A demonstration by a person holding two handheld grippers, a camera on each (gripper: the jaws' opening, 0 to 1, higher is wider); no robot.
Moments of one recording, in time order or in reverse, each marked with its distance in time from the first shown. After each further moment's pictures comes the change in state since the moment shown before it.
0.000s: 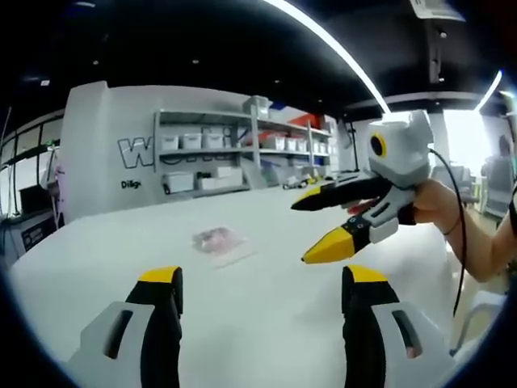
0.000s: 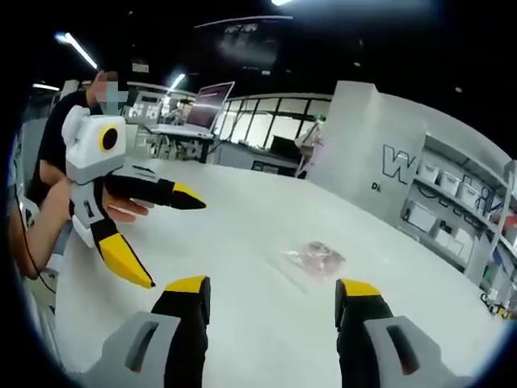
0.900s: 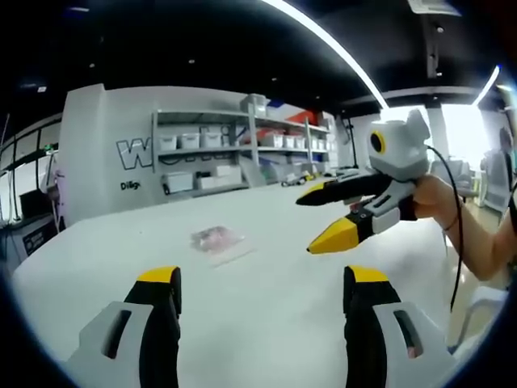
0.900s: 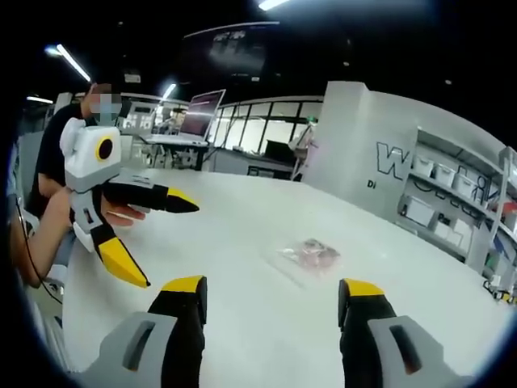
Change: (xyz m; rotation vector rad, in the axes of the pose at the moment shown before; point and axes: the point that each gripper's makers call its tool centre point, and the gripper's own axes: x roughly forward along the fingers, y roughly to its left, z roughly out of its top) left arm -0.004 -0.005 -0.002 0.023 0.017 -0.001; right arm -0.014 -0.007 -0.001 0.067 -0.037 -0.016
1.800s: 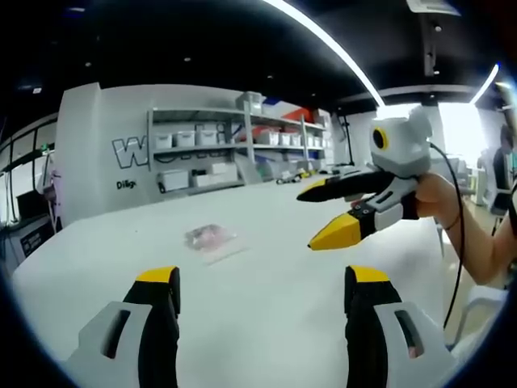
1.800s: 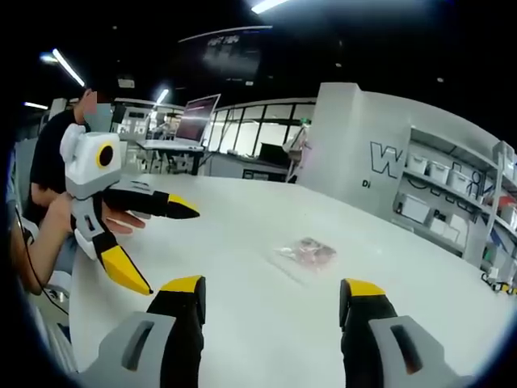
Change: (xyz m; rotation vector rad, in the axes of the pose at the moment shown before) left arm 0.000 -0.011 -0.002 0.009 0.021 -0.026; right arm -0.013 0.003 -0.002 0.030 -0.011 -0.021
